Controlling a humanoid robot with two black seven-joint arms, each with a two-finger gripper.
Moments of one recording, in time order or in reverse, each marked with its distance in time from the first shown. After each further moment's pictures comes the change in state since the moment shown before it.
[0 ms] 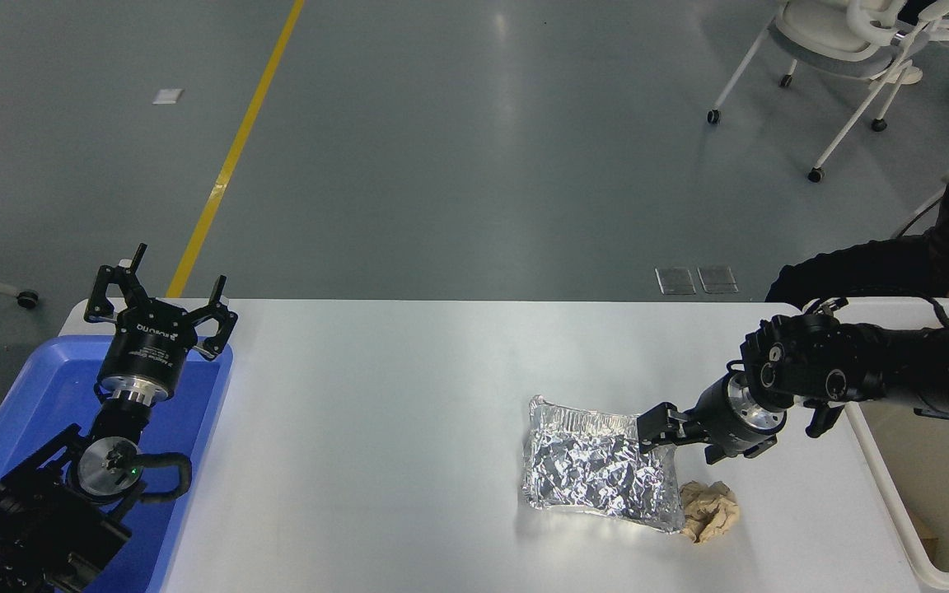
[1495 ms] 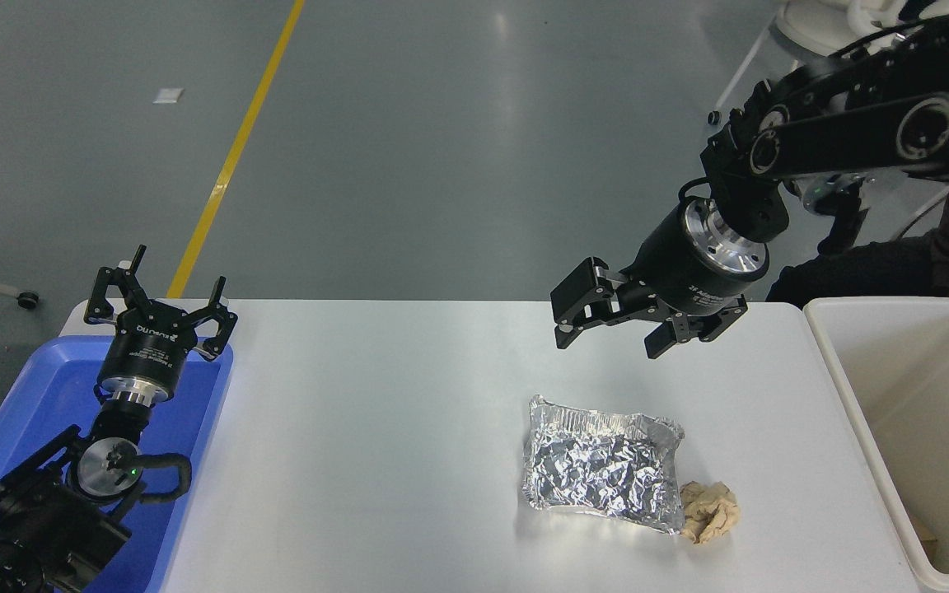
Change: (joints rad) left arm 0.002 0.000 0.000 0.000 0.000 0.000 -0.001; right arm 0.898 0.083 -0.272 0.587 0.433 0.147 -0.006
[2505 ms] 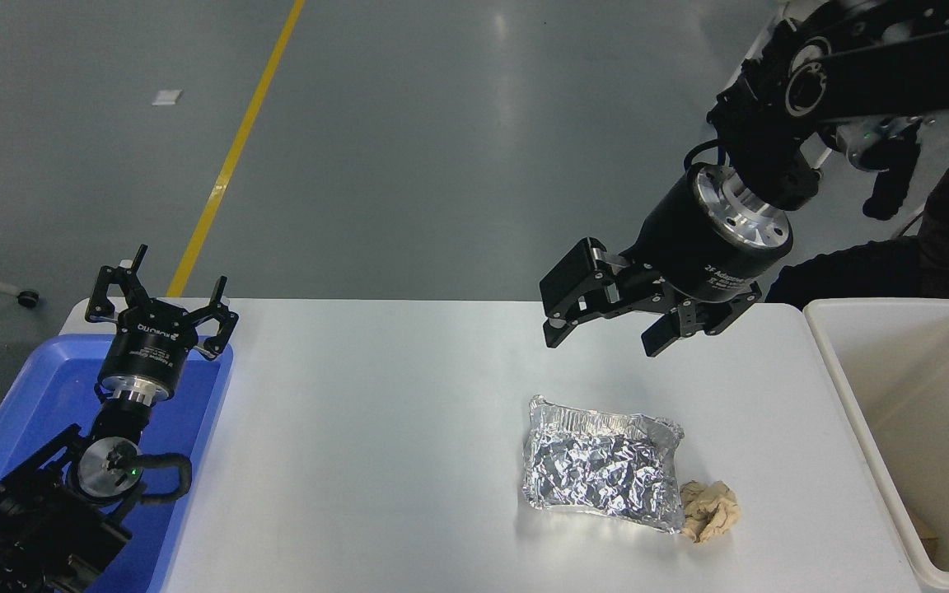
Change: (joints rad) left arm 0.000 0.000 0.002 0.000 0.000 0.000 0.000; right arm 0.304 -0.006 -0.005 0.163 0.102 0.137 -0.002
